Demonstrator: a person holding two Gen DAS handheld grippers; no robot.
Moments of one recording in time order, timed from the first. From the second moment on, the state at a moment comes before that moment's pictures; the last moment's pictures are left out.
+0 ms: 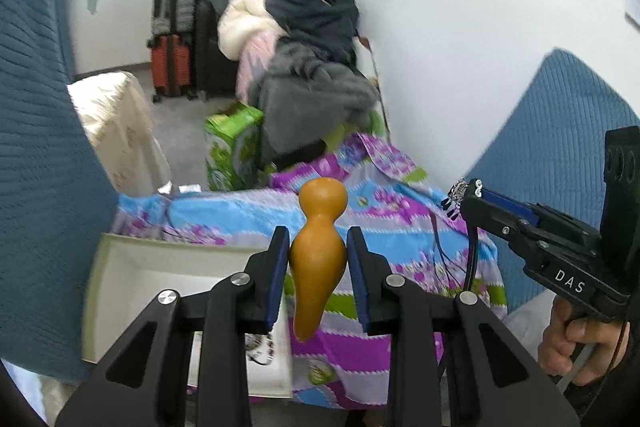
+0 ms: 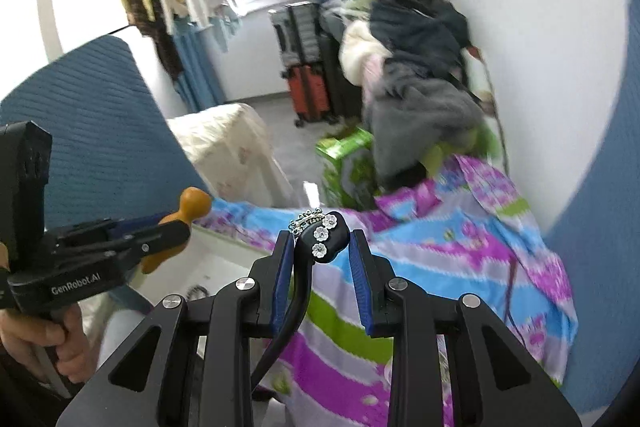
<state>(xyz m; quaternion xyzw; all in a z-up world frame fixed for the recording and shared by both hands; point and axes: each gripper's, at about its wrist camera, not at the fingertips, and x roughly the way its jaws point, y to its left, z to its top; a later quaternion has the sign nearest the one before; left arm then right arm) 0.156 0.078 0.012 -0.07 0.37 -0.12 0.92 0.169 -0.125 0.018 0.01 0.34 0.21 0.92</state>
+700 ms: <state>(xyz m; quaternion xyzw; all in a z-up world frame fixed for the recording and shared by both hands) 0.142 0.192 -0.062 -0.13 0.41 -0.01 0.90 0.208 0.028 -0.072 -0.05 0.43 0.32 0.84</state>
